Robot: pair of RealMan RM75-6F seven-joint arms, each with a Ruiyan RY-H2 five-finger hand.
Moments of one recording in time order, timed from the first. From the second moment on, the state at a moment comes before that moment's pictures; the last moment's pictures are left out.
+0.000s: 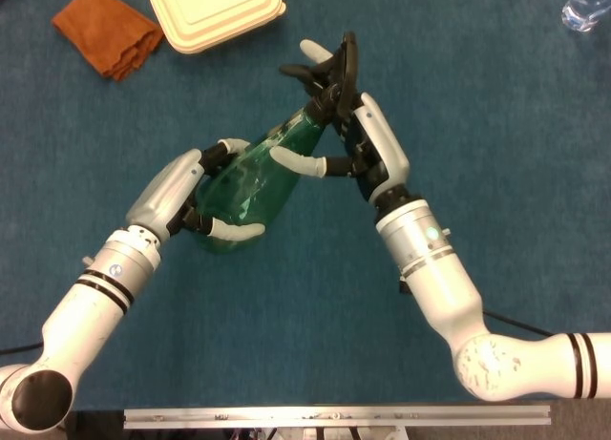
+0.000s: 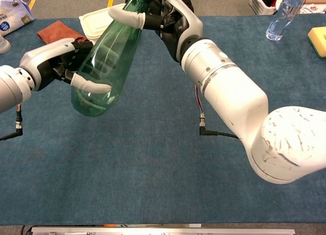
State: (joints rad) left arm -0.60 -1.21 -0.21 -2.13 0.85 0.95 -0.10; right arm 0.73 -1.89 0.56 -1.90 -0.78 1.13 0.29
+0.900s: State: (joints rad) left arm -0.63 -1.17 -0.23 -2.15 0.82 0.86 -0.20; right arm 0.74 -1.98 0.63 -1.86 -0.76 1.17 0.32
